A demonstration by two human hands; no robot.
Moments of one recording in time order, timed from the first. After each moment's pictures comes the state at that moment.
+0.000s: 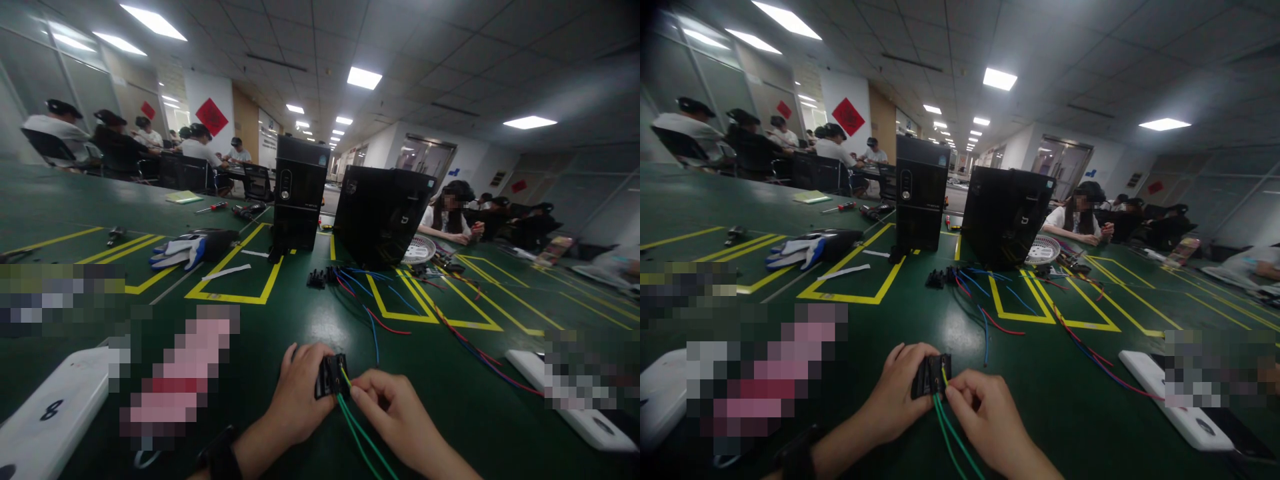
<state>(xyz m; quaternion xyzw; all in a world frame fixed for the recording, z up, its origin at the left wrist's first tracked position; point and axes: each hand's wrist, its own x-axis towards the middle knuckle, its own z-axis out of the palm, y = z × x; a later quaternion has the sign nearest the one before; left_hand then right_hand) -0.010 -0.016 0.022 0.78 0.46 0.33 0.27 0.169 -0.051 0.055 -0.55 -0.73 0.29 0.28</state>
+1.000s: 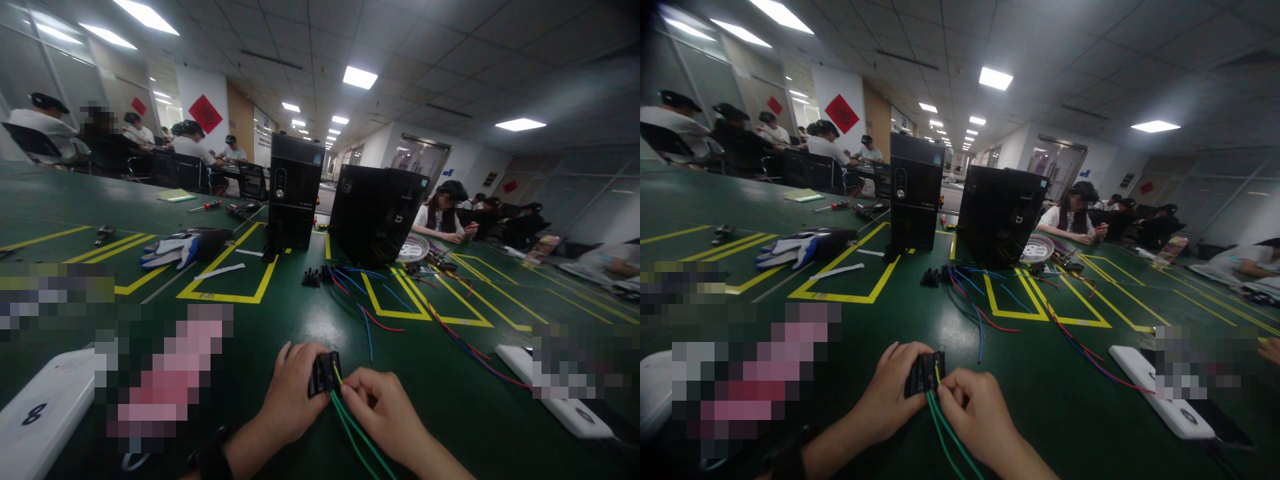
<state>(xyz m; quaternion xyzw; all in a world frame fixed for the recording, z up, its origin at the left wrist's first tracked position) -0.010 -0.017 0.019 0.78 0.47 0.32 0.26 0.167 -0.049 0.047 -0.55 -0.74 0.26 0.27</state>
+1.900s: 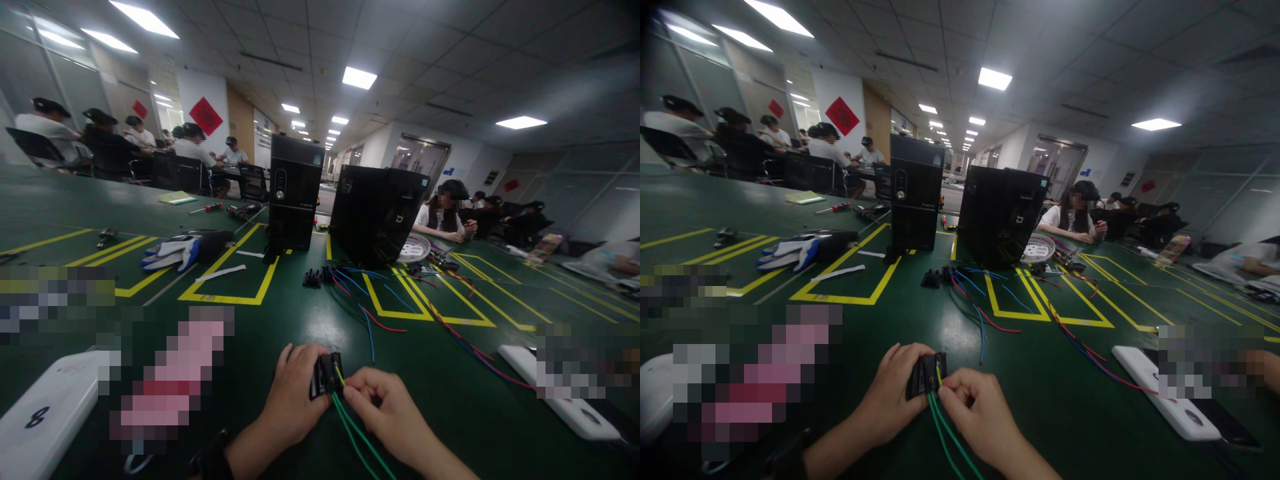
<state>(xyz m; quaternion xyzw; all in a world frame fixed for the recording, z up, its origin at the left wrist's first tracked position) -0.010 -0.016 0.019 0.78 0.46 0.33 0.26 0.165 -0.050 0.044 -0.56 -0.68 0.37 0.31</state>
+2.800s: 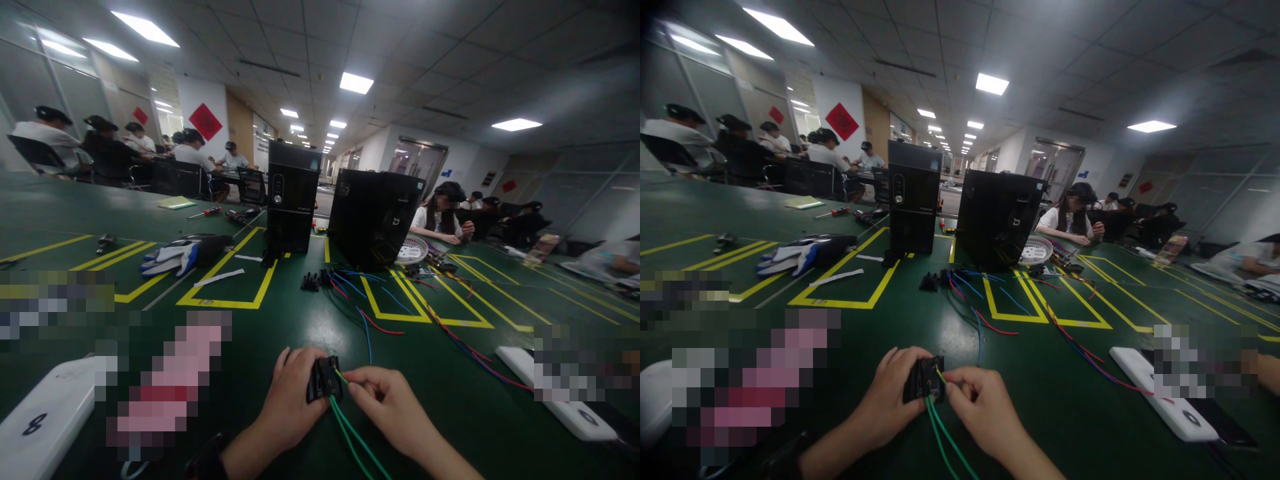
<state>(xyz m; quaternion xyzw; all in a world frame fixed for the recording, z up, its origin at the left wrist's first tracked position) -0.011 -0.017 0.019 0.79 0.46 0.33 0.26 0.176 -0.044 0.052 -0.56 -0.68 0.35 0.30</state>
